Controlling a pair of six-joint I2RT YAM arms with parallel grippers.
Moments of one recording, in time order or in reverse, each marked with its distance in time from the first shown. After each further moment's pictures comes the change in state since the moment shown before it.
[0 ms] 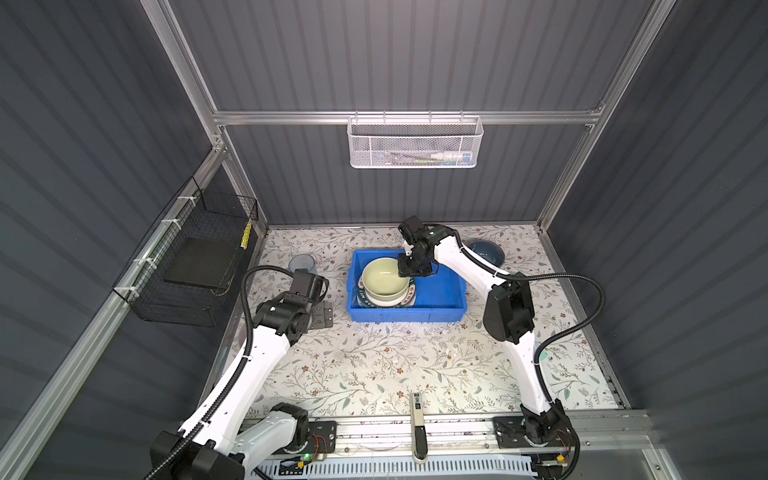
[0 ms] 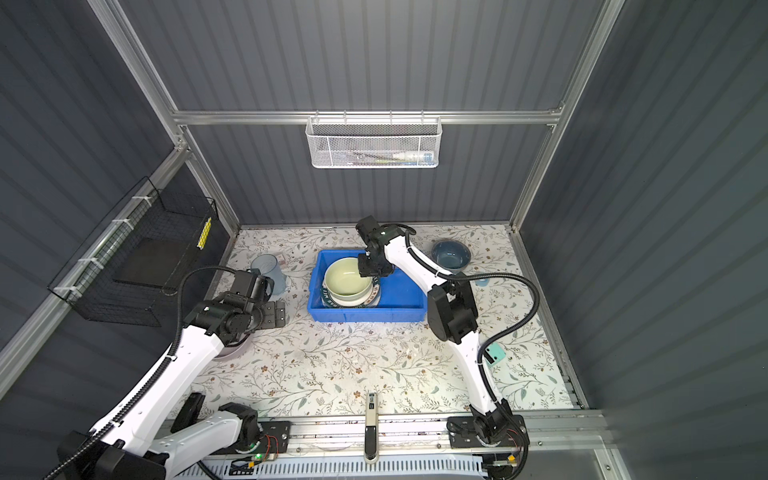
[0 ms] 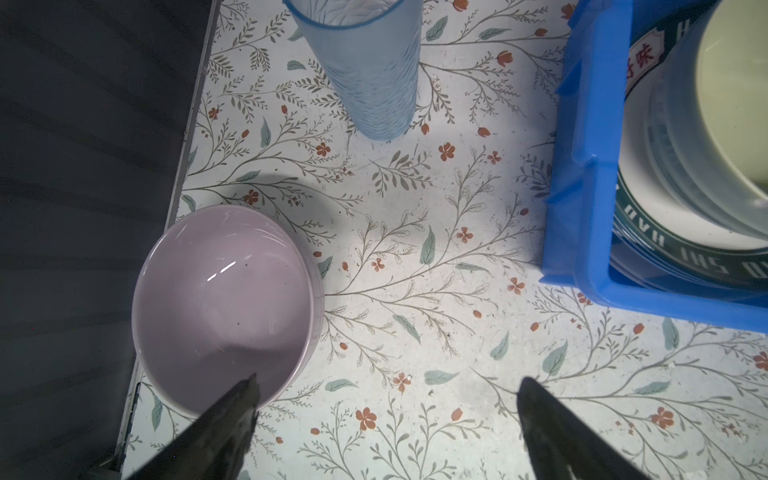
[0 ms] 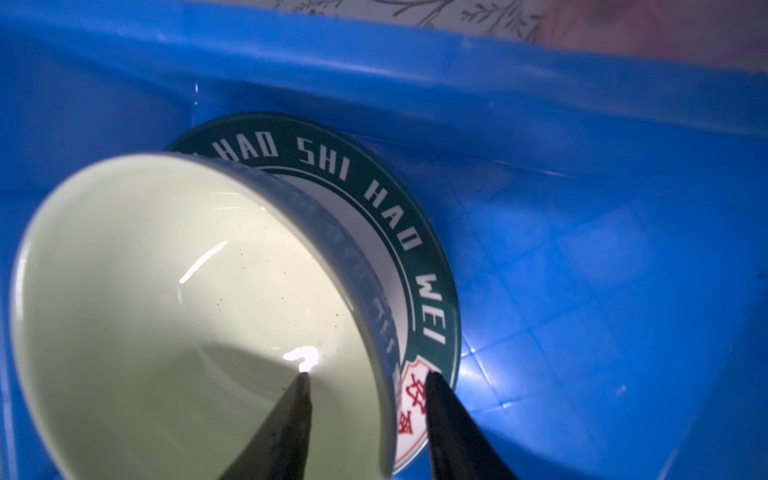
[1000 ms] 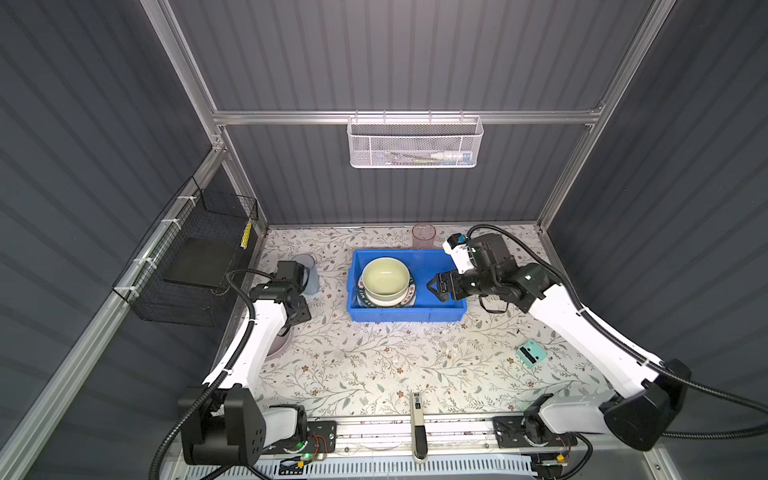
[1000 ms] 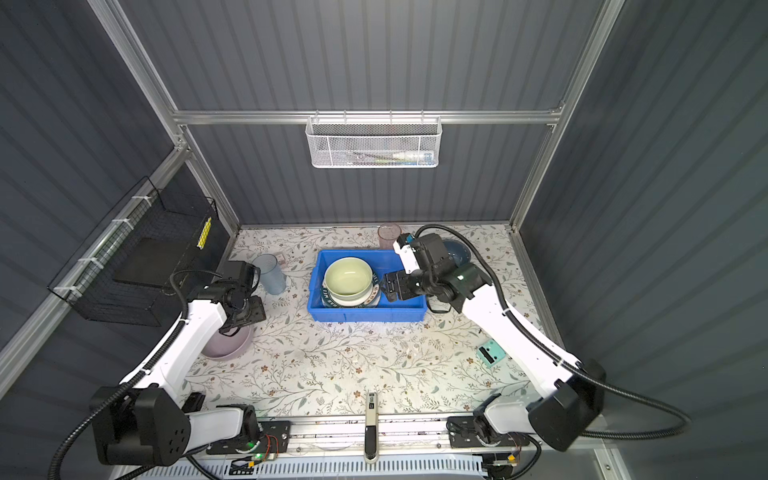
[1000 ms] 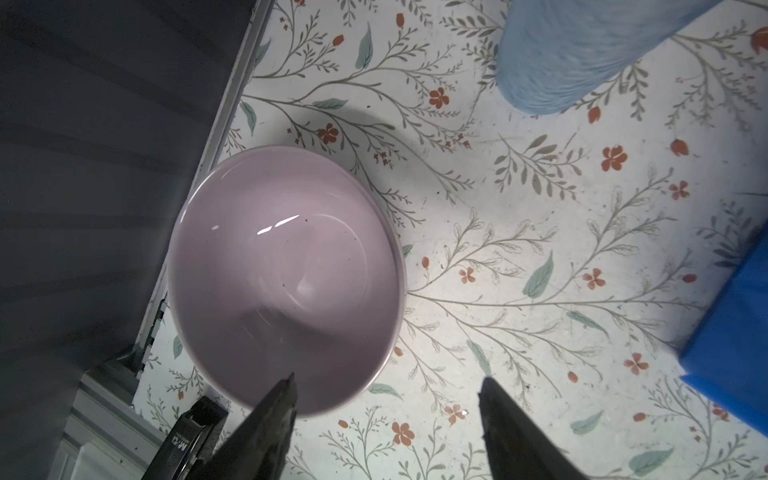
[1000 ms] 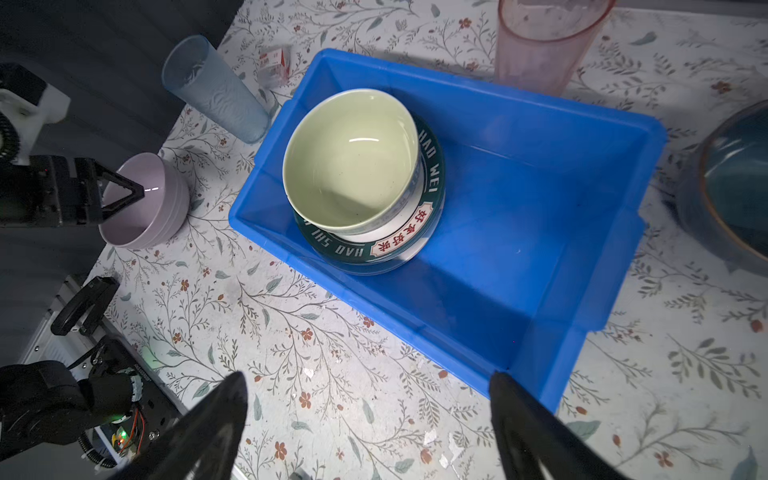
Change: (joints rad) left arm 0.262 0.216 0.040 -0.016 0.023 -0.078; right arm -0.029 -0.992 -0.869 0.298 -0.087 -0.177
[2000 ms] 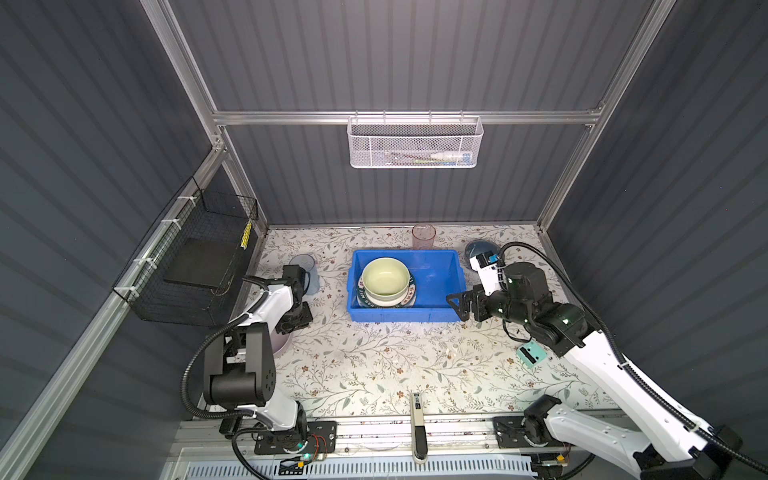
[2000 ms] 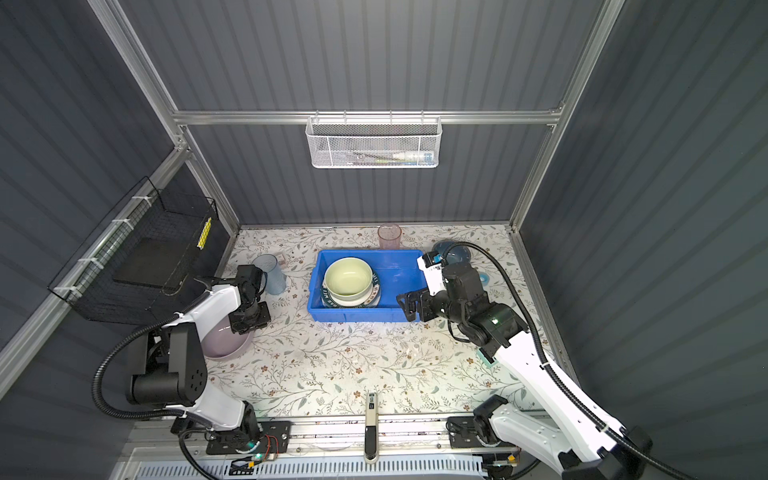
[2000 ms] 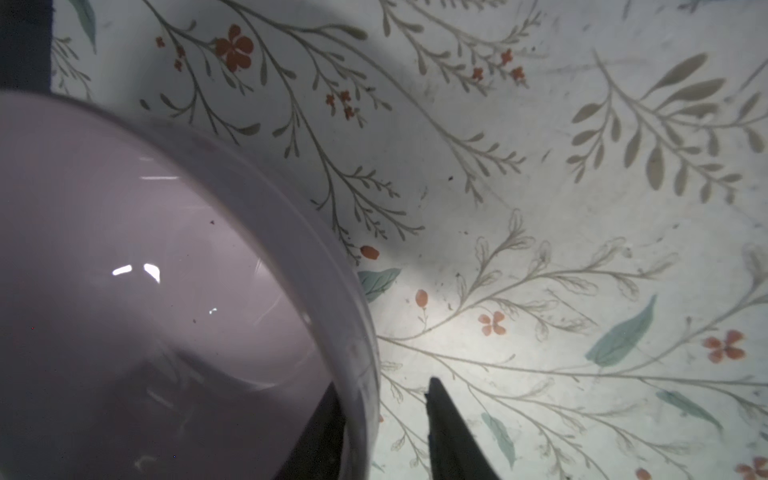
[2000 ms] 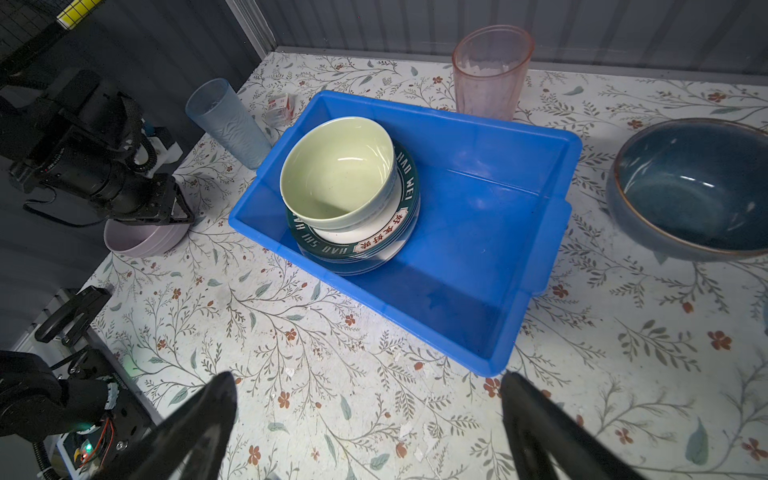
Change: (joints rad) left arm 0.076 0.304 -0.021 0.120 0.098 0.013; right arm -0.042 -0.314 -0.303 0.144 0.016 -0.029
